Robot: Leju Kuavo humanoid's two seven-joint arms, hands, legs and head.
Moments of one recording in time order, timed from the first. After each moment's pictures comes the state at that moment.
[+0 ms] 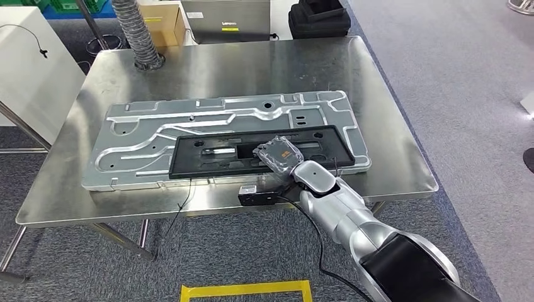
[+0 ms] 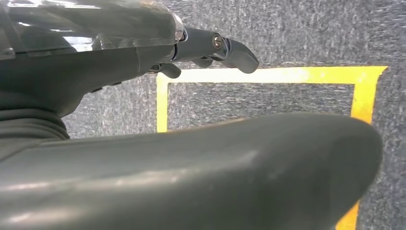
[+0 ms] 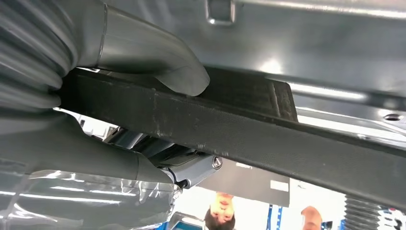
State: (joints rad) left arm -0.05 0.01 0.22 -0.19 -0.06 0.08 -0.20; right arm -0.91 0.16 0.60 -0.34 1.33 -0.39 -0.35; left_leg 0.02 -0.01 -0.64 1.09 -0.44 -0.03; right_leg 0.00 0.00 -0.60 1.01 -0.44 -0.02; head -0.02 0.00
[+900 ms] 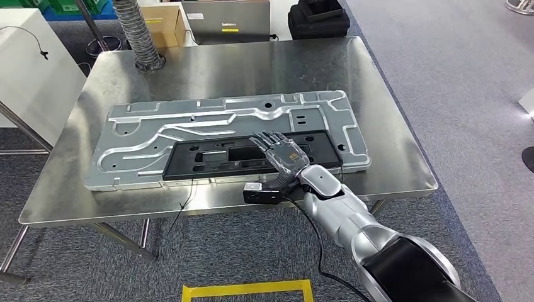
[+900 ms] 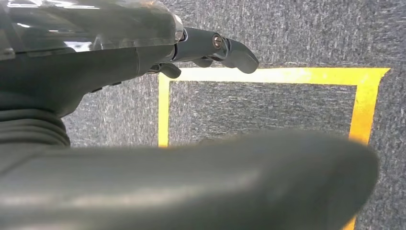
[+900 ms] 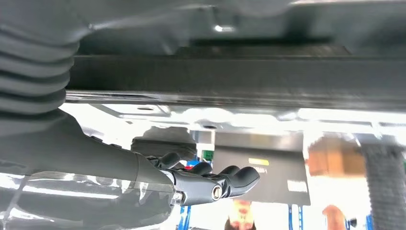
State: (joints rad) left arm -0.05 0.01 0.25 -0.19 -0.07 0.08 -0.19; right arm -0.89 0.16 0.55 -0.32 1.21 -0.47 -0.42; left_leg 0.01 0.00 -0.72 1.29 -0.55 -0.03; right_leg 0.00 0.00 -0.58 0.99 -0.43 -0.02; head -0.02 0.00
